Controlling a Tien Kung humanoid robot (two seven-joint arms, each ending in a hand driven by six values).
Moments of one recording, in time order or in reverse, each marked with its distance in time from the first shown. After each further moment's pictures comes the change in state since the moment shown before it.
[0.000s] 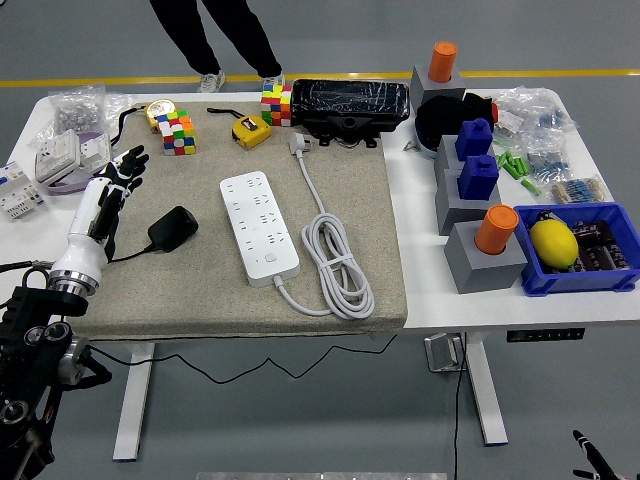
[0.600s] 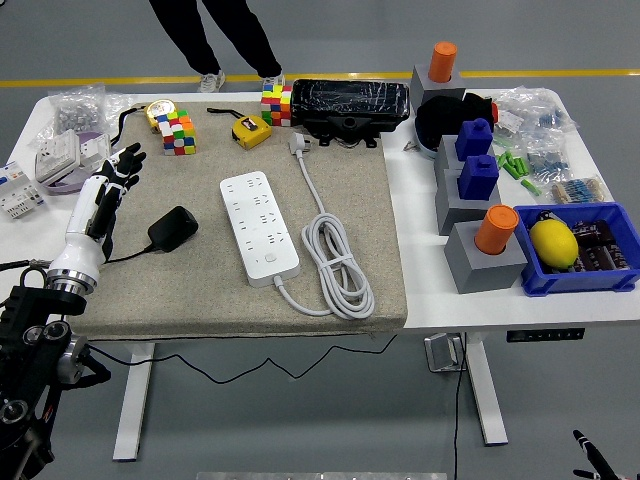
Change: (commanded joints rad) left arm 0.001 -0.003 -0.004 0.001 0.002 0.005 -0.003; right arm 0.000 0.000 0.002 0.000 -0.001 0.000 0.000
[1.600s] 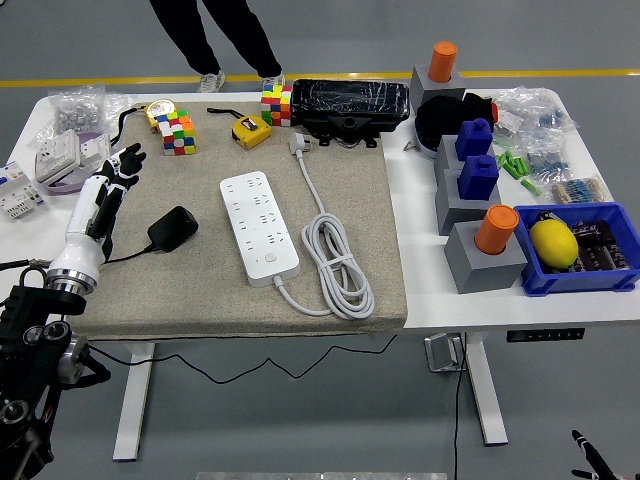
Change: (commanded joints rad) left arm 0.002 0.000 -0.001 -0.005 0.013 0.002 0.006; right arm 0.000 0.004 -0.003 0.000 0.004 0.001 0.000
